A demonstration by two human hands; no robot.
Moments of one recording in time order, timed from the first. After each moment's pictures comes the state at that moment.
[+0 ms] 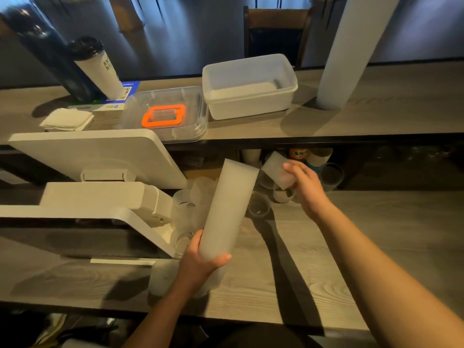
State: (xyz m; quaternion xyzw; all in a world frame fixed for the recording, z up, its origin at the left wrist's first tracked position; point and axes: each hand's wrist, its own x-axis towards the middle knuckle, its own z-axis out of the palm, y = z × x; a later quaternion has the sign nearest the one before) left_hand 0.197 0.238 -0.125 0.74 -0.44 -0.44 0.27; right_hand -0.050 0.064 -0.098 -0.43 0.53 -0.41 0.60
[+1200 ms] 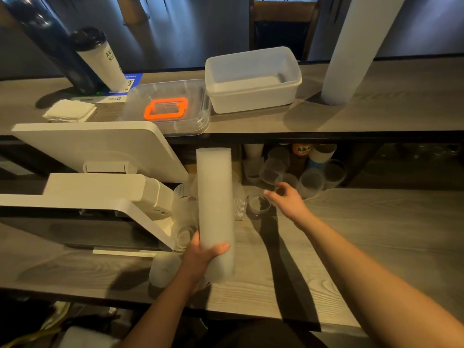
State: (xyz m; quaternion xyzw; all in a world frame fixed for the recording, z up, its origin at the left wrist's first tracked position) left_hand 0.189 0.239 -0.129 0.70 -0.30 -0.55 0.35; right_hand -0.028 0.077 -0.154 -0.54 0.63 -0.21 0.52
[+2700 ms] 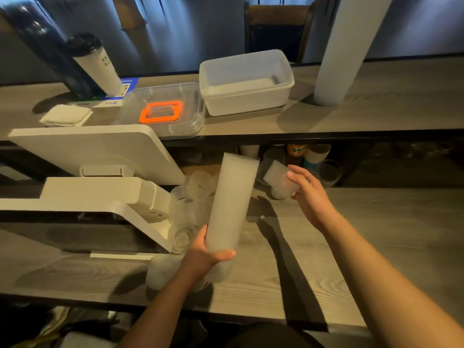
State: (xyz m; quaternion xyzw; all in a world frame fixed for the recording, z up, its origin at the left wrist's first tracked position) left_hand 0.184 0.228 -0.131 0.72 -0.38 -0.51 0.27; right_hand -0.070 0.087 -0.107 -0.42 0.52 -0.41 0.62
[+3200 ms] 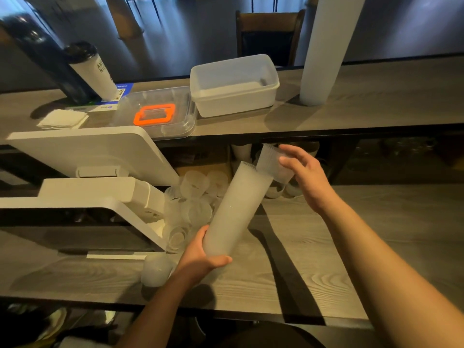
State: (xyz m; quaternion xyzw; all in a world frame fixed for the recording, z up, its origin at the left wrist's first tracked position) left_hand 0.174 0.239 -0.132 0.72 -0.47 -0.46 0.22; right_hand -0.084 0.089 -0.053 -0.53 0.50 -0.42 0.54
